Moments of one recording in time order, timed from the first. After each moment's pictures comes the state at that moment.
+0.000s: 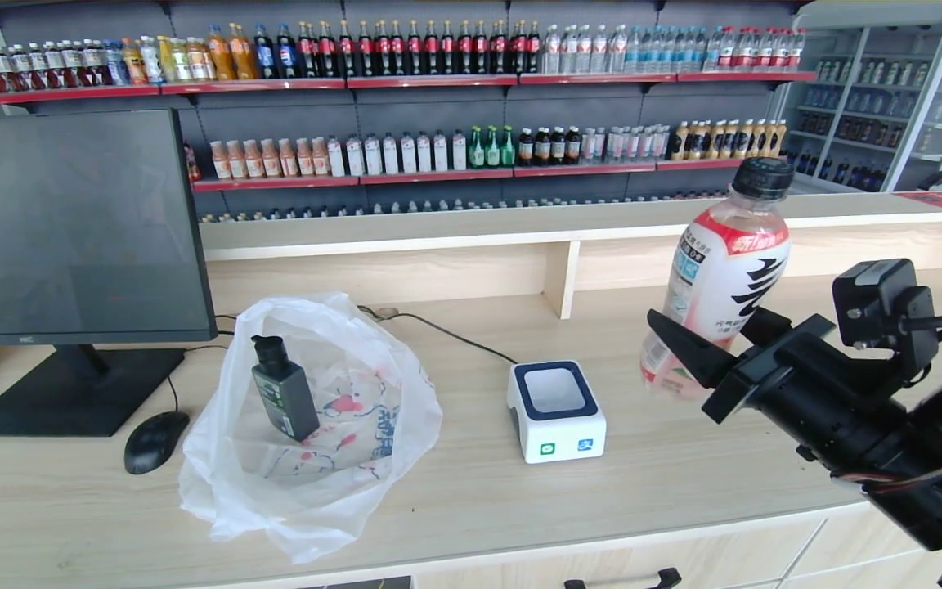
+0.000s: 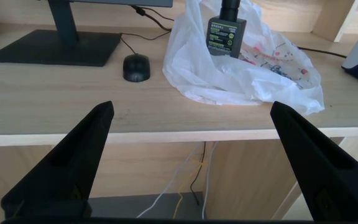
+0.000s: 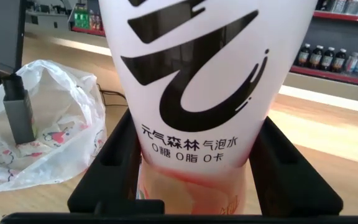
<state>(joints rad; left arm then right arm) 0.00 0.00 0.00 0.00 0.00 0.02 0.47 1.65 -0.32 -1.57 0.06 -0.12</state>
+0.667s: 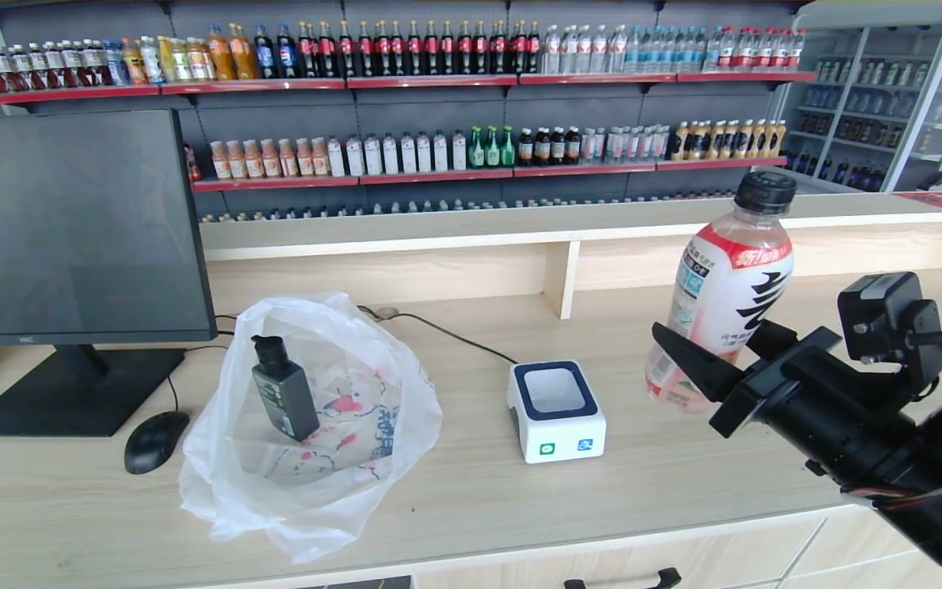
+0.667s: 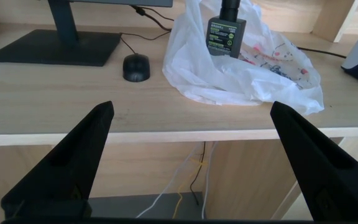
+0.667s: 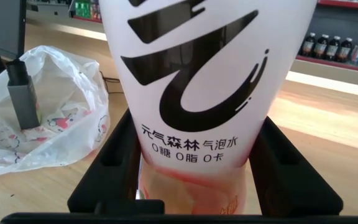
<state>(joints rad) 0.00 0.00 0.00 0.00 0.00 0.01 0.47 1.64 -0.28 -1.57 0.06 -0.12</state>
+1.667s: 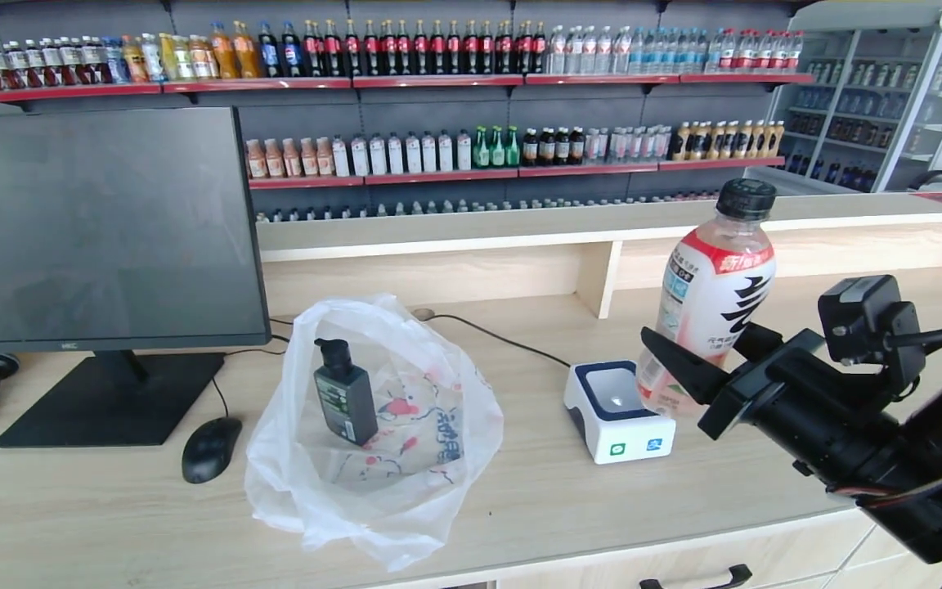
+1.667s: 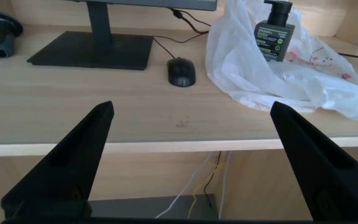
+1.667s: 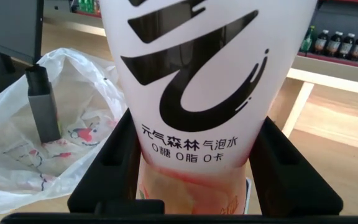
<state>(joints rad) 0.00 0.00 0.00 0.00 0.00 0.01 0.47 1.66 -0.29 -1.57 0.06 -0.12</state>
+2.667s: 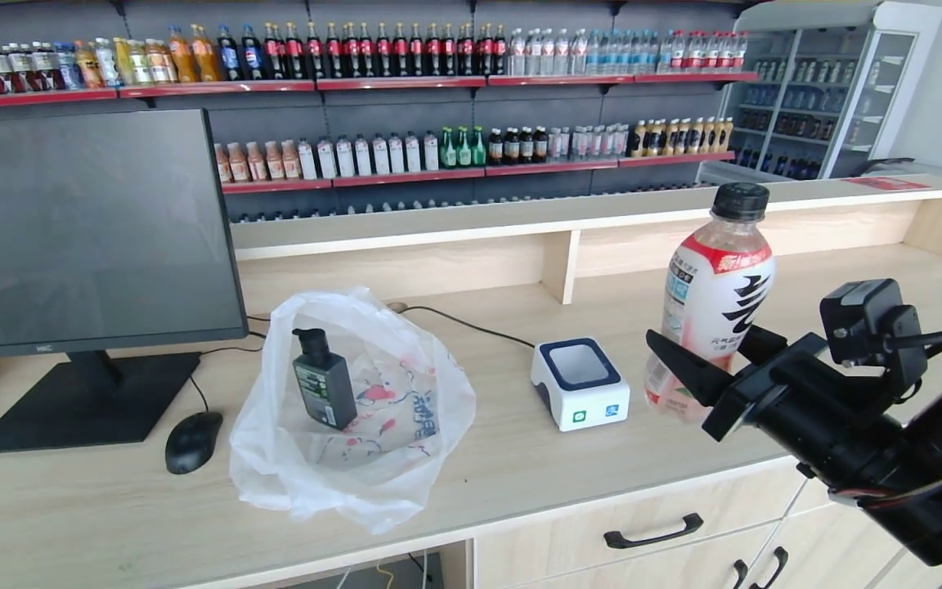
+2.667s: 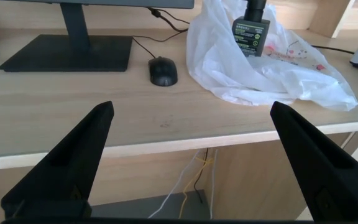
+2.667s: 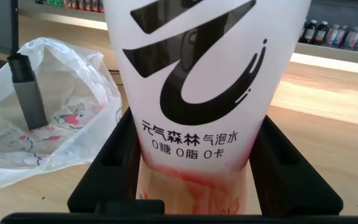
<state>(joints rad) 0.00 0.00 0.00 0.00 0.00 0.01 0.47 1.67 -0.28 -1.57 0.06 -0.12</state>
